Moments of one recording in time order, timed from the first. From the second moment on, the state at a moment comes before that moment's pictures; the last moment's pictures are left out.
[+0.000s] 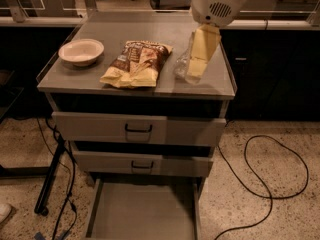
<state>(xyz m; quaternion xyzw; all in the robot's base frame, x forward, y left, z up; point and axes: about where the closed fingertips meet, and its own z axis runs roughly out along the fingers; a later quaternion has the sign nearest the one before) 0.560 -0.081 0.992 -0.66 0.72 -0.02 0.20</state>
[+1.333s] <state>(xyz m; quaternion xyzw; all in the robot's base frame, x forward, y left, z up) 0.599 -0.038 0.966 -0.63 0.74 -0.05 0.21</state>
